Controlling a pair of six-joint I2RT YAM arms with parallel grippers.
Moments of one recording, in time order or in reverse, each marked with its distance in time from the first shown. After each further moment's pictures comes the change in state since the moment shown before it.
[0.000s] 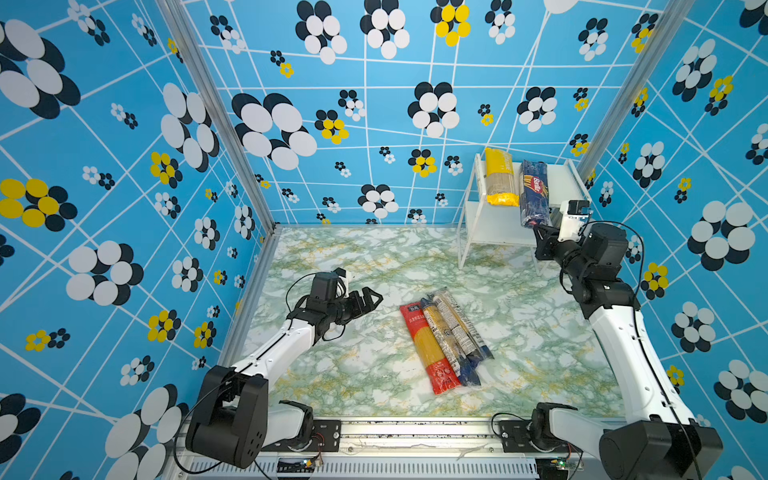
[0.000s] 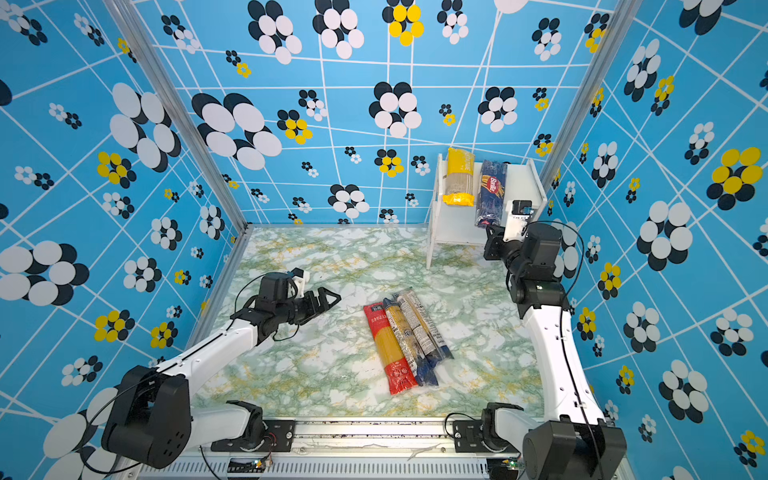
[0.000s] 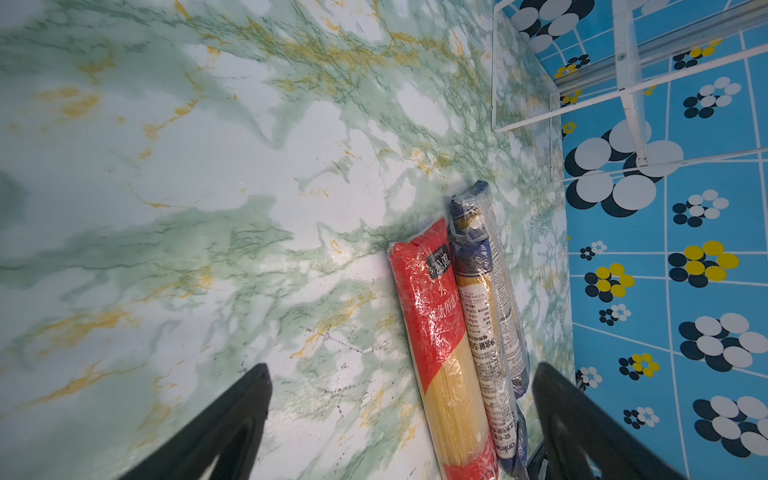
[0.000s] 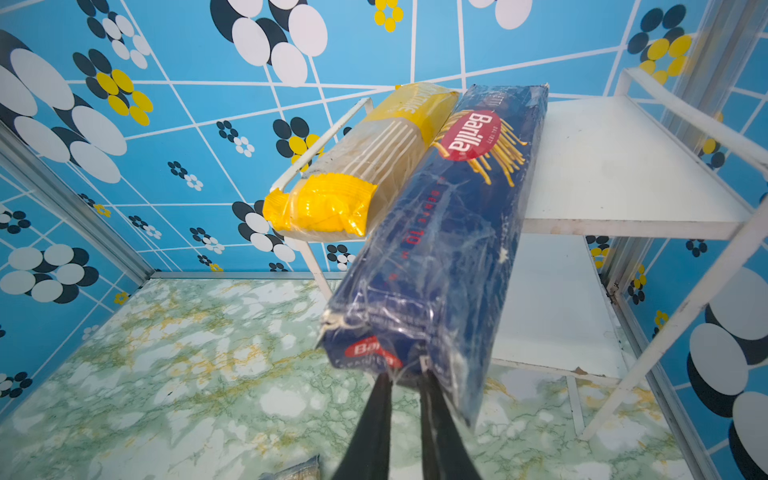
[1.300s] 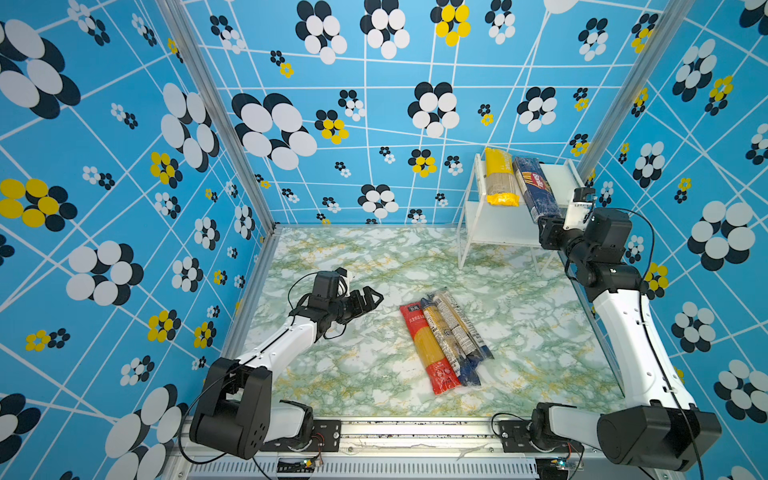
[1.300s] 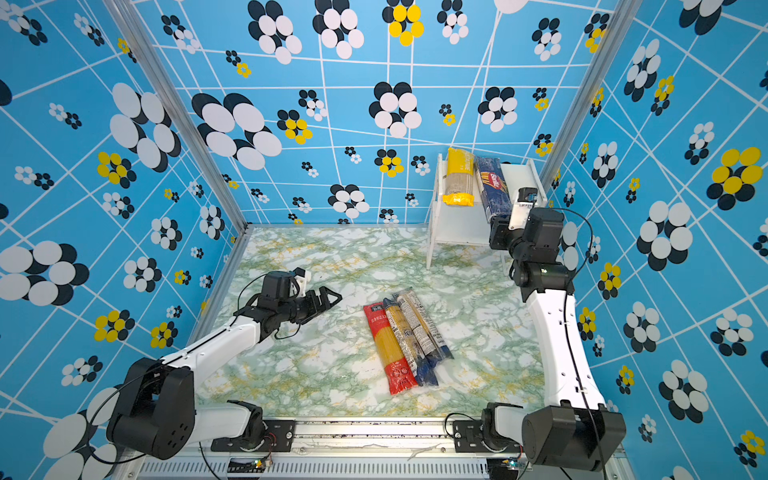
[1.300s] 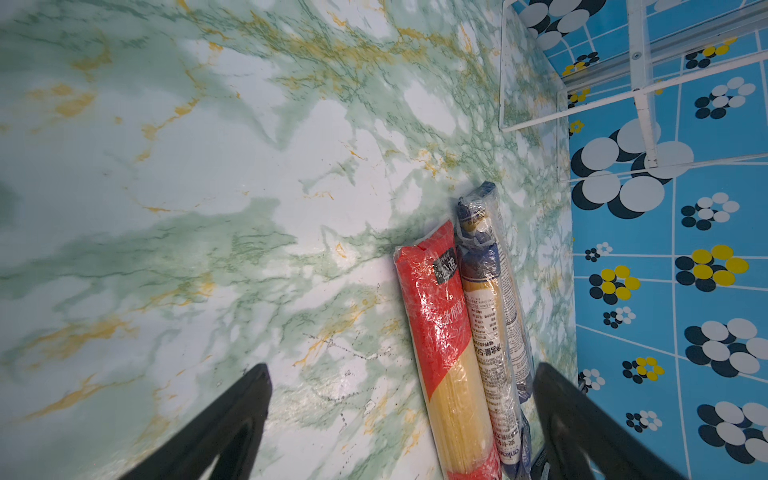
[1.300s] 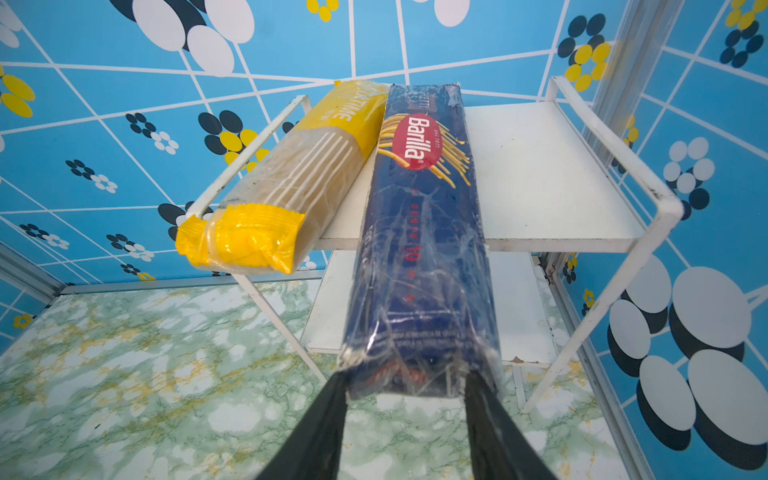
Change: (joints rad) left arm 0.000 0.035 0.014 0.008 0.000 0.000; right arm 0.000 0.092 0.177 -0.157 0.143 -0.026
